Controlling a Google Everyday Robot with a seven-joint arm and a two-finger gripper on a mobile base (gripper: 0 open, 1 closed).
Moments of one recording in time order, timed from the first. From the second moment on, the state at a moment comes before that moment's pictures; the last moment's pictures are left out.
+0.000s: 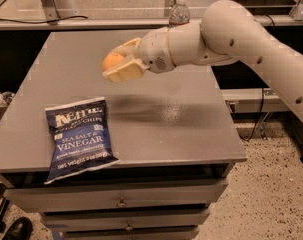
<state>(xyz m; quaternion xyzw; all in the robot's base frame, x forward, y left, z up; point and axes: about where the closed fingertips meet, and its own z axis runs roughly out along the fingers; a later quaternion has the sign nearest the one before) 0.590 0.078 0.932 -0.57 0.59 0.31 0.48</state>
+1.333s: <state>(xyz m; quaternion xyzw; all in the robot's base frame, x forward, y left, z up) 0.537 0.071 0.869 -0.65 0.55 0.36 0.38</state>
